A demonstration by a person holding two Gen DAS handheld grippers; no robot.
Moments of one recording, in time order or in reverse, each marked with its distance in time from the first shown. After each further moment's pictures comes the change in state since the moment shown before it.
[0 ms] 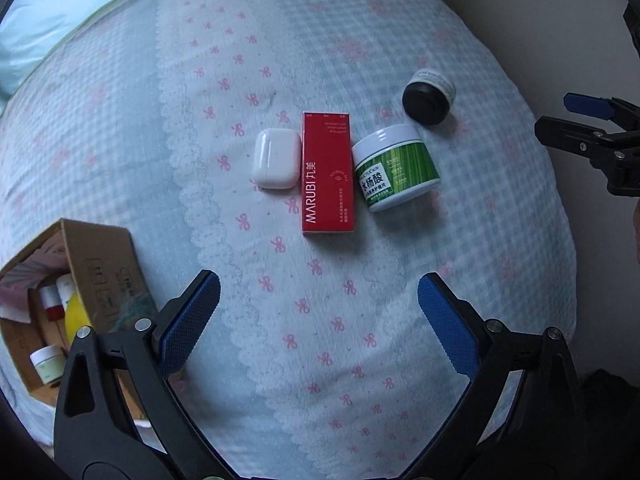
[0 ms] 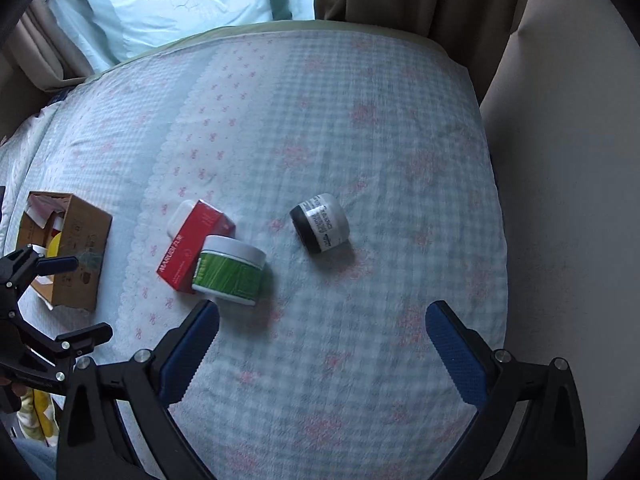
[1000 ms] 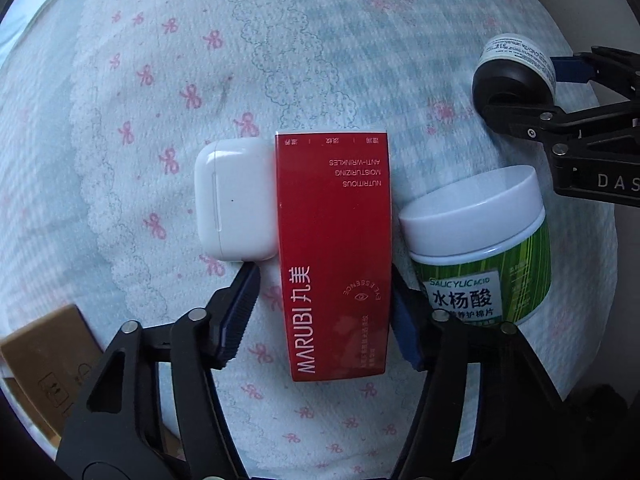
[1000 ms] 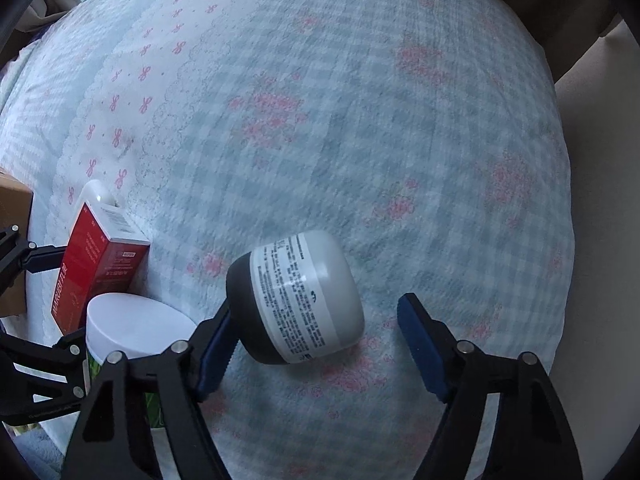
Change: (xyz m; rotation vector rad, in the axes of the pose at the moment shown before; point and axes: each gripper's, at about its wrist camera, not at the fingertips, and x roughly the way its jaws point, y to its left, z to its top) left arm 0.110 -0.001 0.066 0.031 0.171 0.033; right arm 0.144 0.012 0.056 -0.174 0.210 -0.029
